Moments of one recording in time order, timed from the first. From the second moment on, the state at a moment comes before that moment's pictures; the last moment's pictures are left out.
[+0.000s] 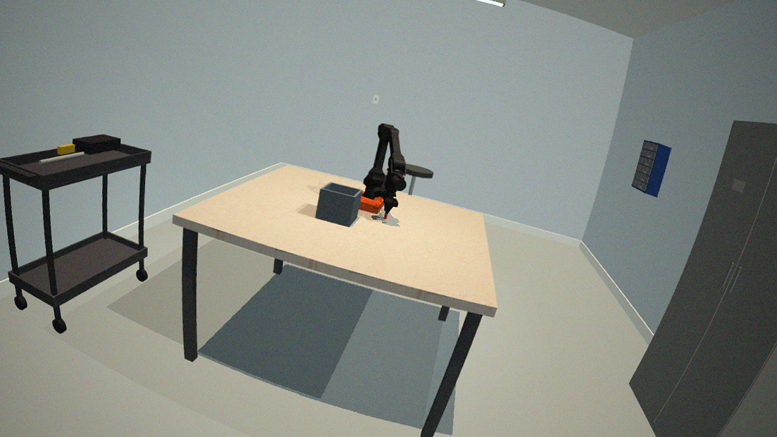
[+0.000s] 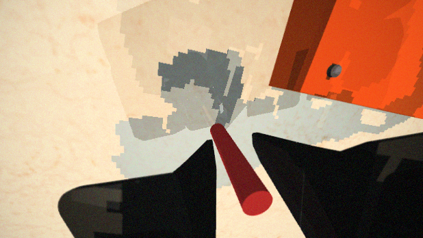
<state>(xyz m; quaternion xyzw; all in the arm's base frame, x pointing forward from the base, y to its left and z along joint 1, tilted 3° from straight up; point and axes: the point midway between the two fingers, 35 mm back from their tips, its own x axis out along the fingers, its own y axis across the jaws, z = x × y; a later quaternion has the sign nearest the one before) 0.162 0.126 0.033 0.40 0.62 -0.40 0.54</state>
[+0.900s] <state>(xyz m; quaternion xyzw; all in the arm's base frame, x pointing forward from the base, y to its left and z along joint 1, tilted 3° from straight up) 0.200 0.140 0.113 0.49 0.61 -0.29 0.56</state>
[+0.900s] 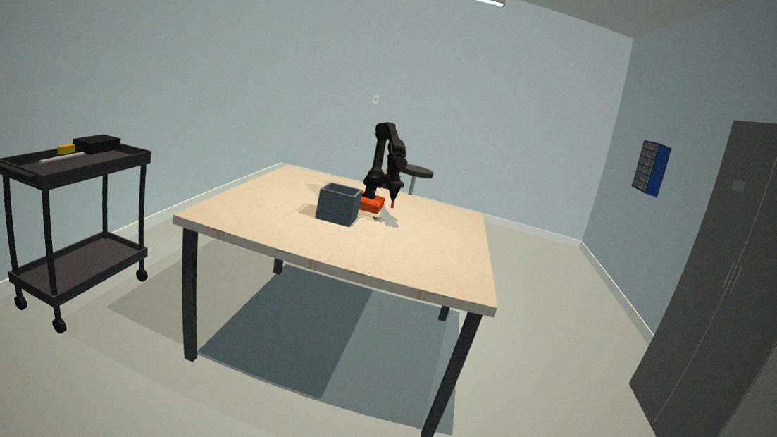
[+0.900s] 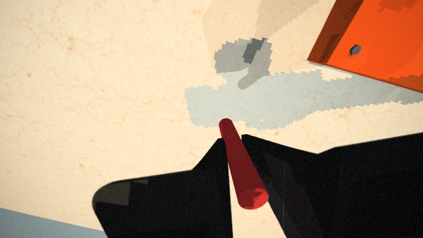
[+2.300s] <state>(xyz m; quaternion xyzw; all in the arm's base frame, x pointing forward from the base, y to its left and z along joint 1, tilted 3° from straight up) 0.265 0.008 0.197 0.50 0.48 -0.35 0.62</state>
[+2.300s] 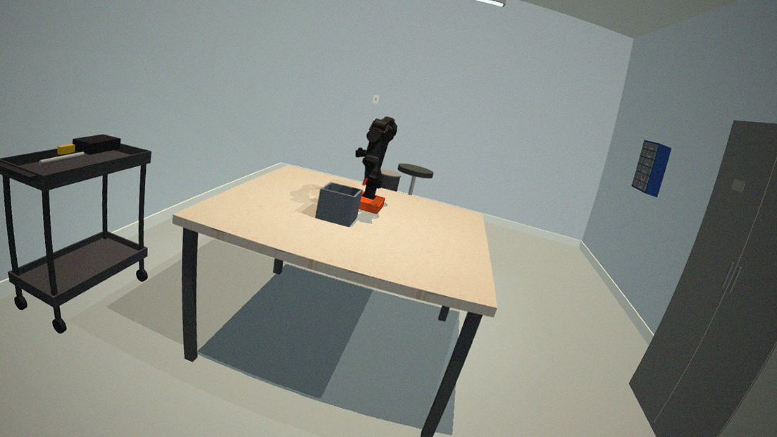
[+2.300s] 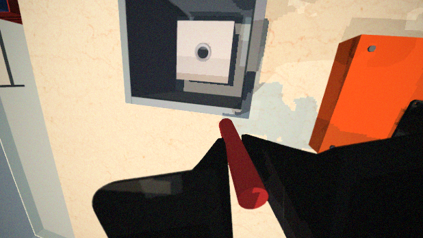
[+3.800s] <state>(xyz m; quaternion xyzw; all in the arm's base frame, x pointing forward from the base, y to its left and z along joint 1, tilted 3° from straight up) 0.330 -0.068 0.110 0.49 0.53 -0.37 0.59</state>
